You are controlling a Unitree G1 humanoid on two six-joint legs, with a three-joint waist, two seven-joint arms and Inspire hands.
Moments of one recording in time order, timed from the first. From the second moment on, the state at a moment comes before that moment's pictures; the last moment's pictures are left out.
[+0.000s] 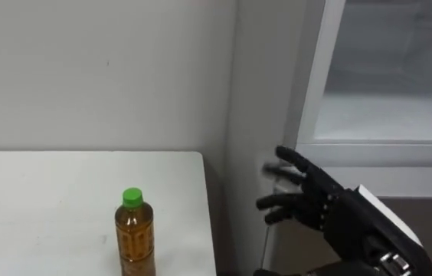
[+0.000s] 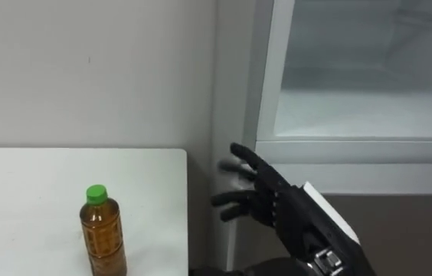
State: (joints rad) left arm 0.23 0.26 0.03 1.15 0.17 -0.03 0.07; right arm 0.09 -0.42 0.01 -0.48 0.38 0.00 0.32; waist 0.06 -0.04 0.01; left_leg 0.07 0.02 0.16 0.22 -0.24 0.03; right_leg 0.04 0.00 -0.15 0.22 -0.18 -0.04
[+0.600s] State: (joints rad) left arm 0.20 0.26 -0.06 1.14 0.17 0.00 0.07; right arm 0.04 -0.34 0.12 -0.36 0.40 -0.01 0.31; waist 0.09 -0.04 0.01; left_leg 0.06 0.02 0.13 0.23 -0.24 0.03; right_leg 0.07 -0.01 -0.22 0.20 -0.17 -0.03
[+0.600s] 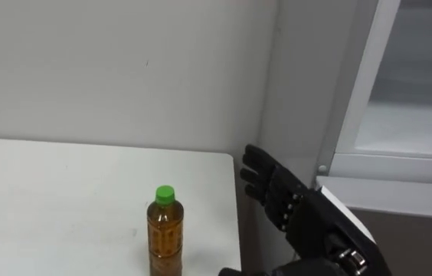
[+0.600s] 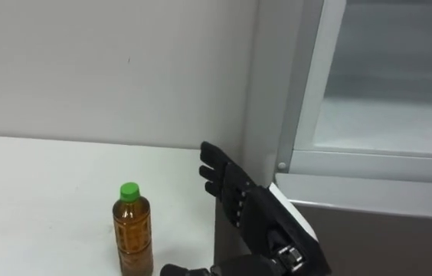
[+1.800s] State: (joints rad) left arm 0.23 0.26 -0.07 1.09 0.23 0.05 0.06; right arm -0.17 -0.30 0.22 -0.06 0.43 -0.03 -0.02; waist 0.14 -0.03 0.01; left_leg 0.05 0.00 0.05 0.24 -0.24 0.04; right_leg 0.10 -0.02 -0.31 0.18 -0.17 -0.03
